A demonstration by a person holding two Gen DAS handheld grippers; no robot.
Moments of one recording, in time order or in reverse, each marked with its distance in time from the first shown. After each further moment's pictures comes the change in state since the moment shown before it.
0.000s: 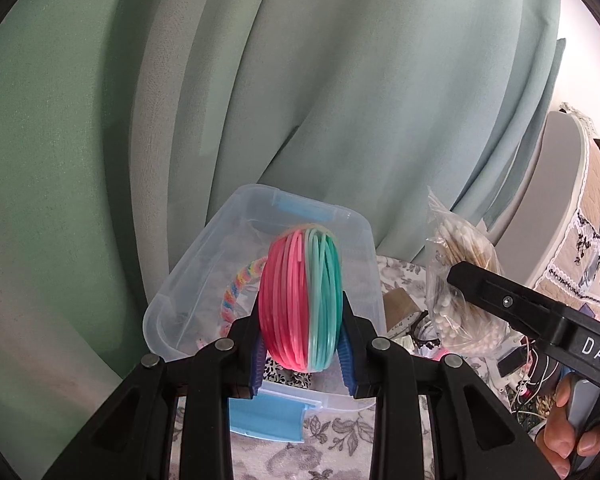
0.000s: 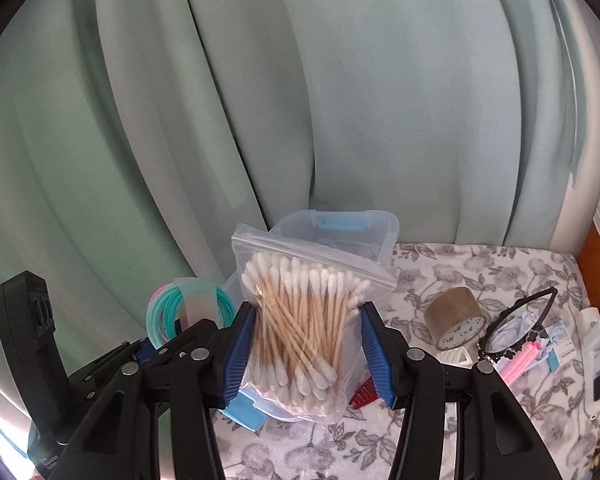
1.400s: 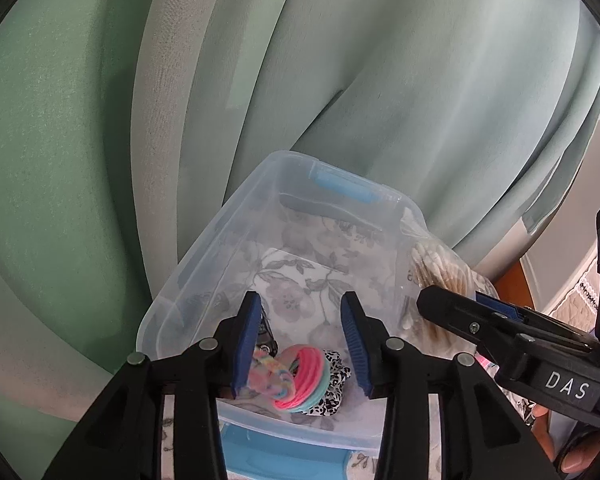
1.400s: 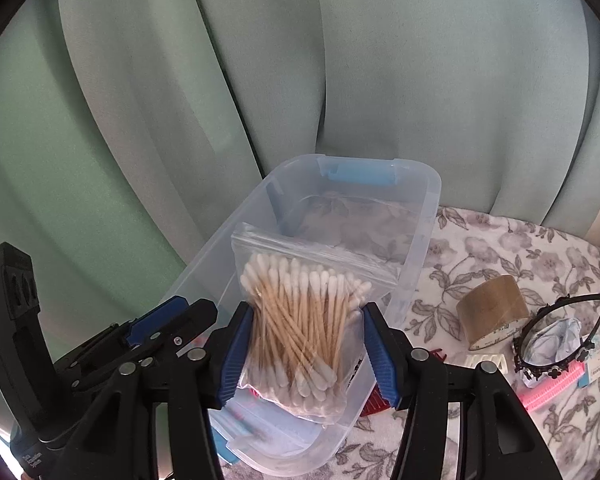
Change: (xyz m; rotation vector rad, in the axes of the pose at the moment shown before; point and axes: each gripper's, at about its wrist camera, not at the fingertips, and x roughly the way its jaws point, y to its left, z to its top) left arm 0.068 0.053 -0.014 -0.063 0.097 0.031; right arm 0.095 -0.002 0.002 -0.034 0.191 0.012
